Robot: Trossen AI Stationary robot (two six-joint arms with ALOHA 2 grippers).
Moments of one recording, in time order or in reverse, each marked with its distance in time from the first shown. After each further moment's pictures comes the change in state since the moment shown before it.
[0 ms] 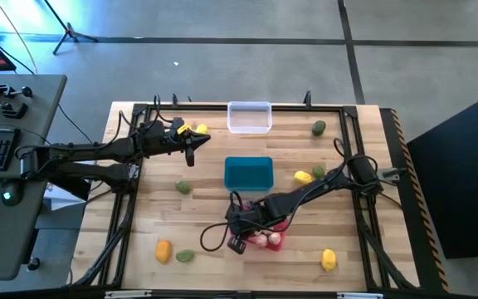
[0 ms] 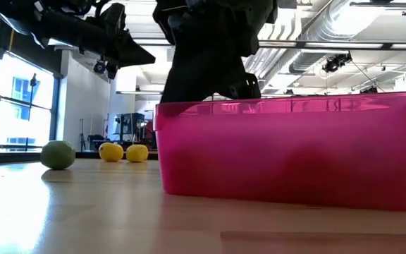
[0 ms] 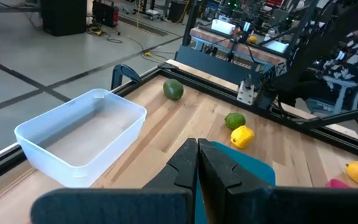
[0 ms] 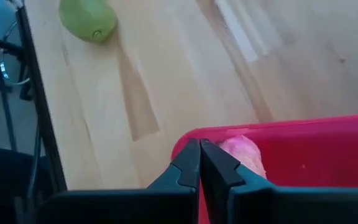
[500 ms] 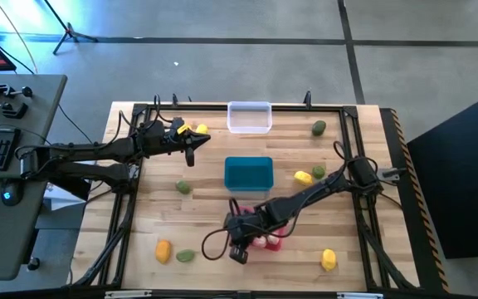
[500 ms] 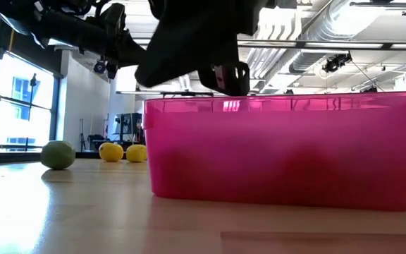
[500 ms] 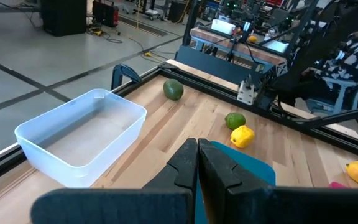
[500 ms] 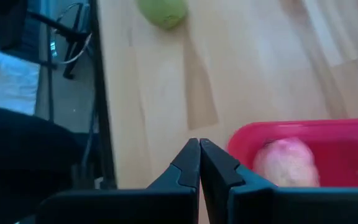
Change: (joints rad) left arm 0.000 0.000 0.000 0.000 0.000 0.002; right arm 0.027 0.002 0.000 0.109 -0.107 -0.077
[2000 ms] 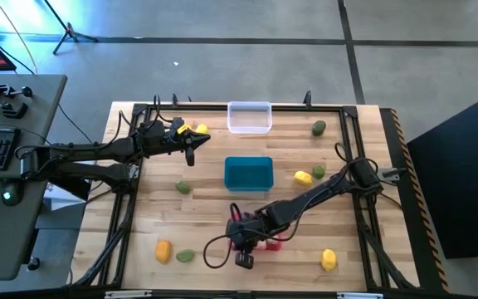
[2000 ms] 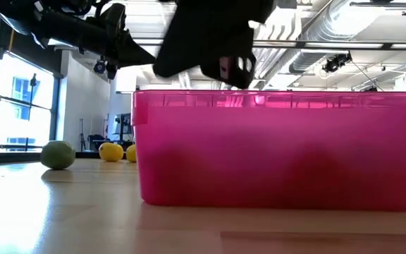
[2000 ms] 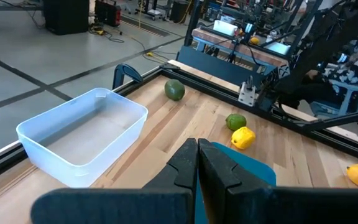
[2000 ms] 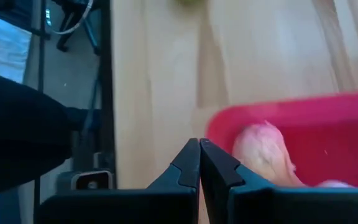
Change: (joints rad) left arm 0.000 0.000 0.000 0.000 -0.008 -0.014; right arm 0.027 -0.002 0.037 -0.085 -0.013 -0.099
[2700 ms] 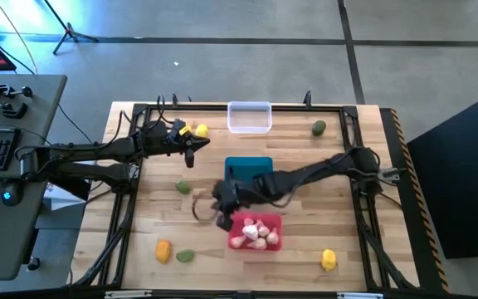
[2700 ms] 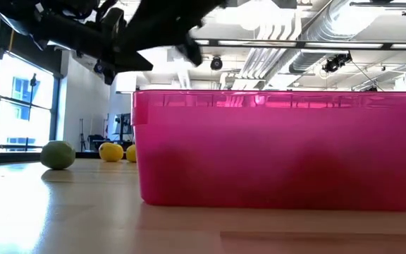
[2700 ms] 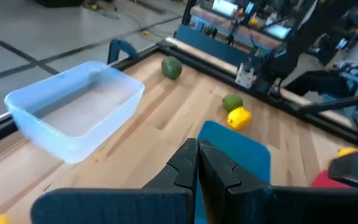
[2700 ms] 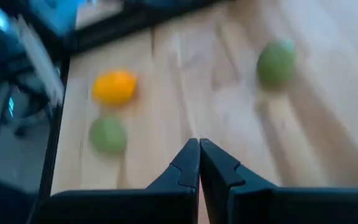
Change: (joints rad) left arm 0.020 0.000 0.000 -0.080 0.049 -0.034; right arm -0.209 -0.052 0.044 0.140 0.179 -0.183
